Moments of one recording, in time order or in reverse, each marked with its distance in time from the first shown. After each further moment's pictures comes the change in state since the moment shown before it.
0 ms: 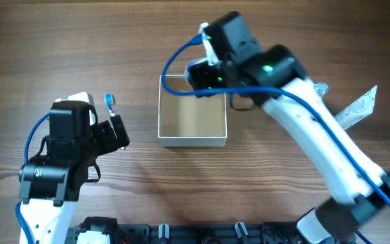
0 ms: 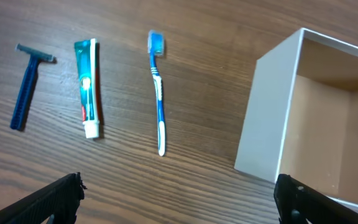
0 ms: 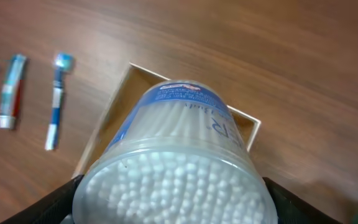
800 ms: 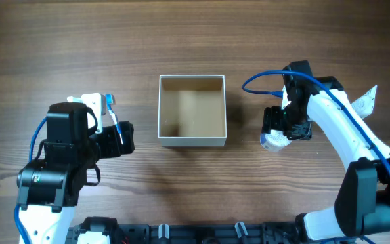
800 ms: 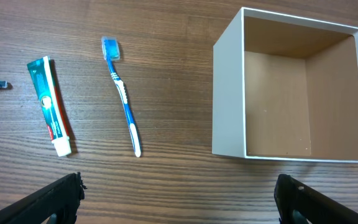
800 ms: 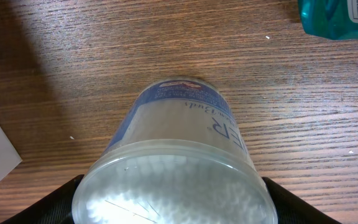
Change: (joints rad) left arm 0.003 -0.030 -0.002 0.010 0.153 0.169; right arm -0.507 -0.096 -0.729 0.050 -0.080 0.069
